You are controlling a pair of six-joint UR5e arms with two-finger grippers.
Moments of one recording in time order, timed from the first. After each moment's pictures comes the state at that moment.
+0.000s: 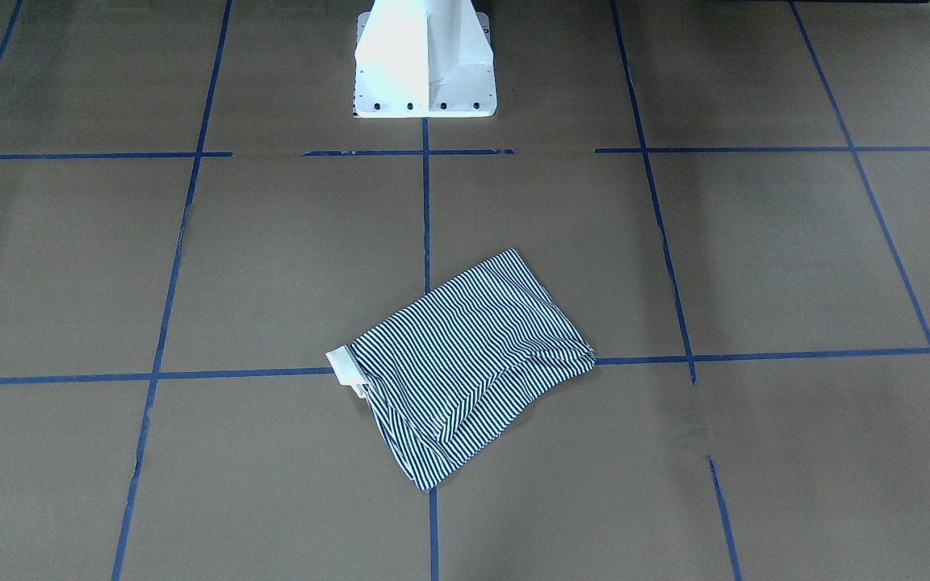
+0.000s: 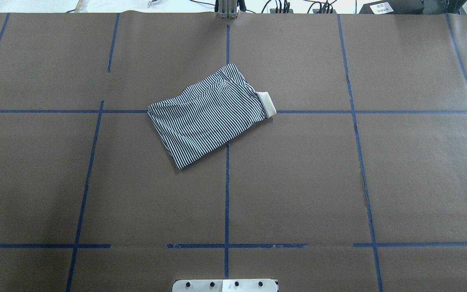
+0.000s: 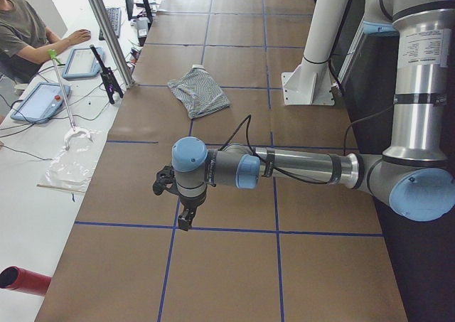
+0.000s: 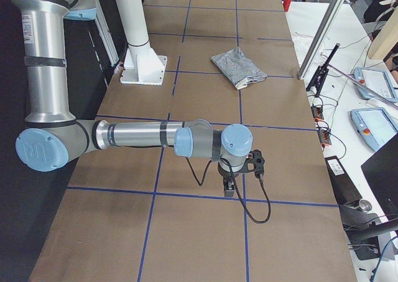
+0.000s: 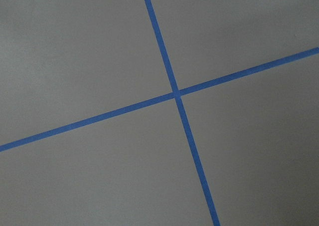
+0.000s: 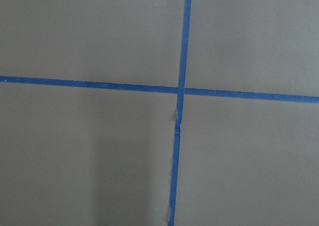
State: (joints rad) left arm -1.57 -1.54 -1.68 -1.61 -2.30 0.17; right arm 1.61 -1.56 1.64 -1.66 2.41 -0.10
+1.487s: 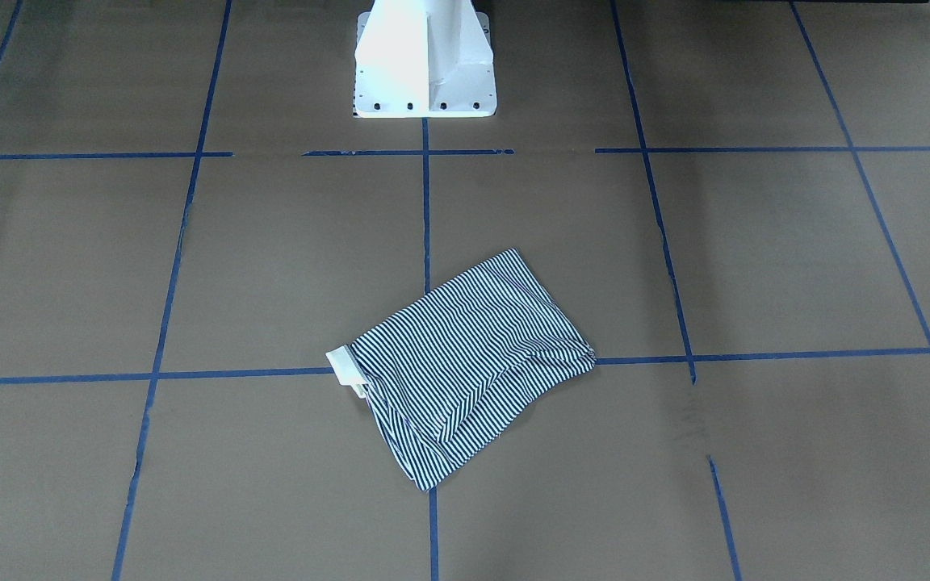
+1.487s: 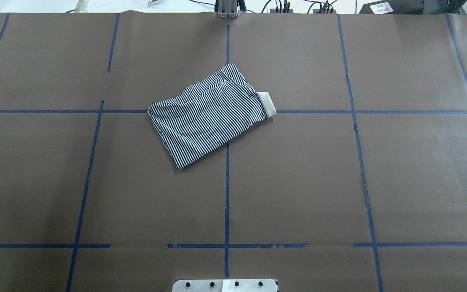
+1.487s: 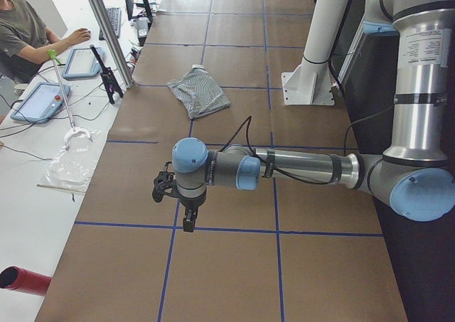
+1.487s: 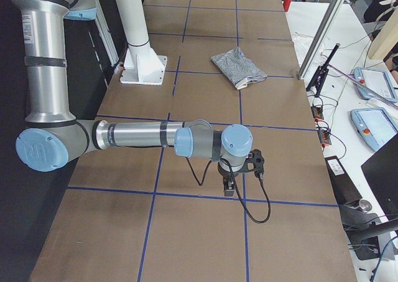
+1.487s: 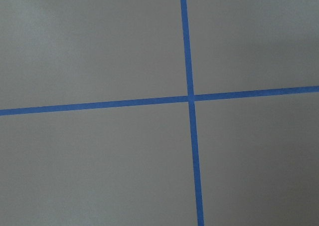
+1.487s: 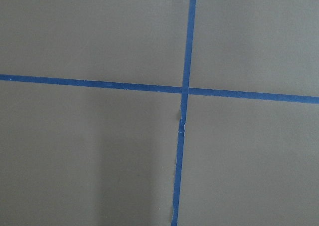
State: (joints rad) left arm -1.57 -1.54 -1.67 -1.63 -2.30 -0.01; right arm 1.60 -1.56 1.64 -1.67 2.42 -0.11
